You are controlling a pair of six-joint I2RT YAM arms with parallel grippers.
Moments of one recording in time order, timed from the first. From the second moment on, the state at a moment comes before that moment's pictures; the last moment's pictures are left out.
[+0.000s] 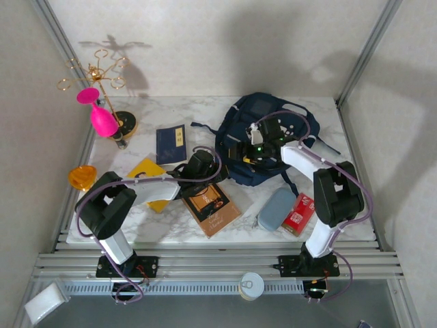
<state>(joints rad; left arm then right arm) -0.71 1.70 0.89 0.16 0.04 -0.90 0.40 1.74 1.20 -0.42 -0.57 0.40</state>
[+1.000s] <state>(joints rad) -0.87 1.84 1.21 -0.04 0.02 -0.38 0.24 1.21 0.65 -0.30 -0.50 0.88</state>
